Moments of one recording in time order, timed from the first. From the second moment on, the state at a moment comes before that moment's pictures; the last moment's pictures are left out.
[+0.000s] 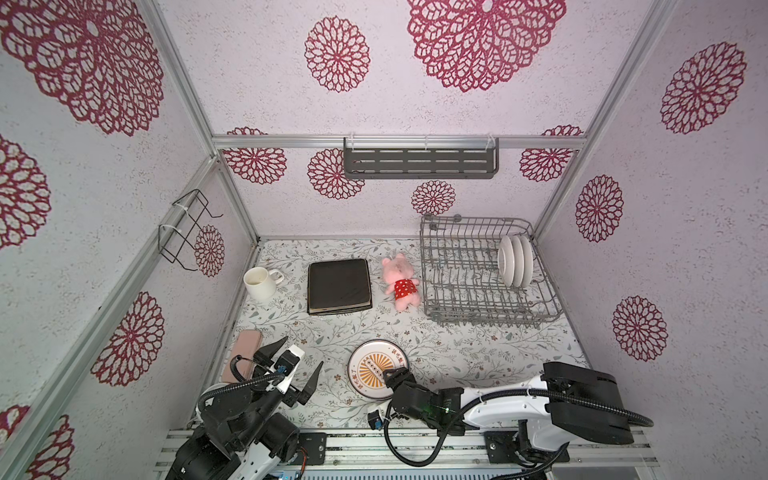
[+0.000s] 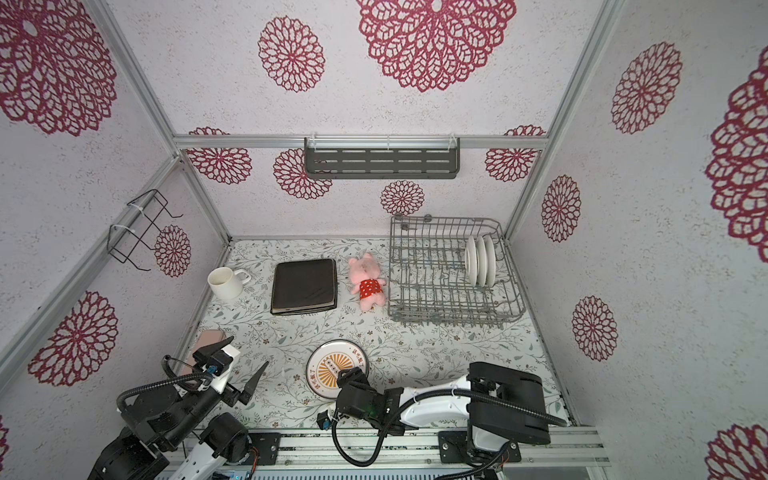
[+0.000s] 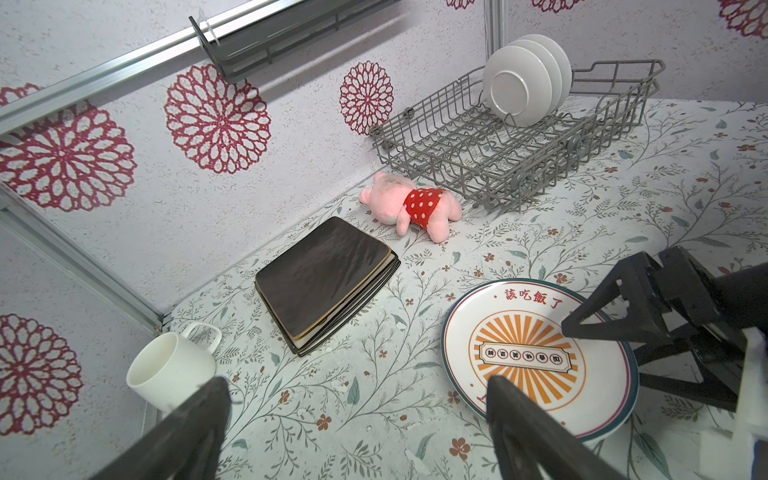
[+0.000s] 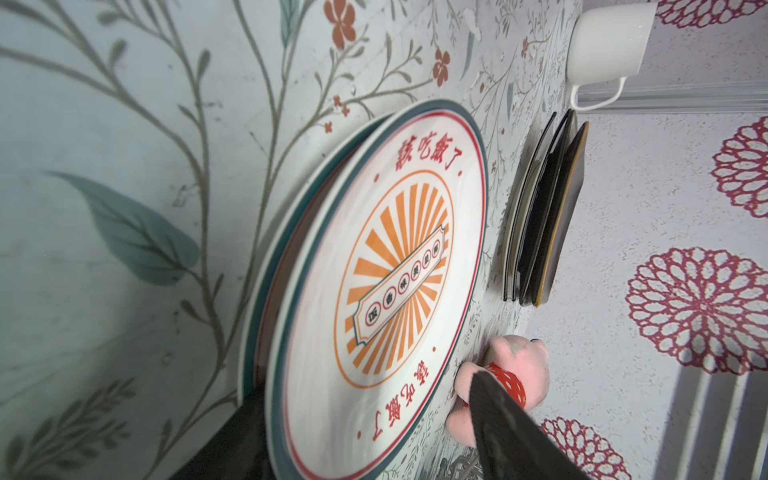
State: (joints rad) left arm -0.58 0.06 0.65 -0.82 -0.15 0.31; right arm 1.44 1.53 0.64 0.10 0.51 -0.97
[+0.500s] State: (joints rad) left arm -0.58 0.06 0.65 -0.82 -0.15 0.31; right arm 1.42 1.49 0.66 0.00 0.44 -0.95
